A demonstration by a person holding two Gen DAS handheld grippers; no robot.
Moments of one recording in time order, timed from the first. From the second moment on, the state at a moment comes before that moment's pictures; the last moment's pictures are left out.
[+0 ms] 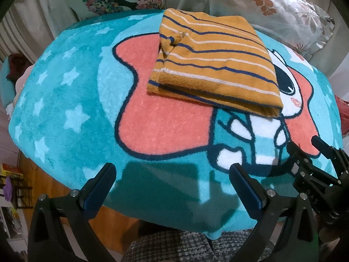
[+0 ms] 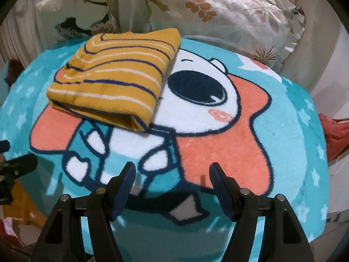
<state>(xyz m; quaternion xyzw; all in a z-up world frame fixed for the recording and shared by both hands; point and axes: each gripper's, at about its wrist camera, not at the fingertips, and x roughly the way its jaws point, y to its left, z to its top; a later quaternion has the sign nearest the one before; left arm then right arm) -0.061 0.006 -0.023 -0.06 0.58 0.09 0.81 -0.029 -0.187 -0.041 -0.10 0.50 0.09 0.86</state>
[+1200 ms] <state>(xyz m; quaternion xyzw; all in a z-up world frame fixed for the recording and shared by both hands) -0.066 -0.010 -0.024 -0.05 0.58 0.08 0.81 -0.033 -0.197 -0.053 -0.17 0.52 0.03 0.84</state>
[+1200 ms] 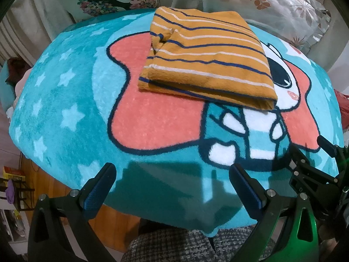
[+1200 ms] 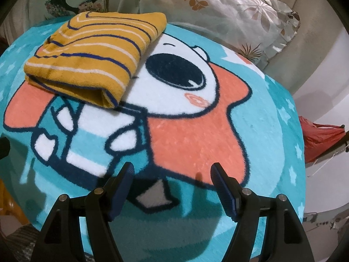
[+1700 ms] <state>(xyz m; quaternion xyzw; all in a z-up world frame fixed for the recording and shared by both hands) -0.074 -0.011 -0.019 -0.06 0.58 0.08 0.81 -0.045 -0.198 -0.034 -0.17 0.48 0.03 0.86</state>
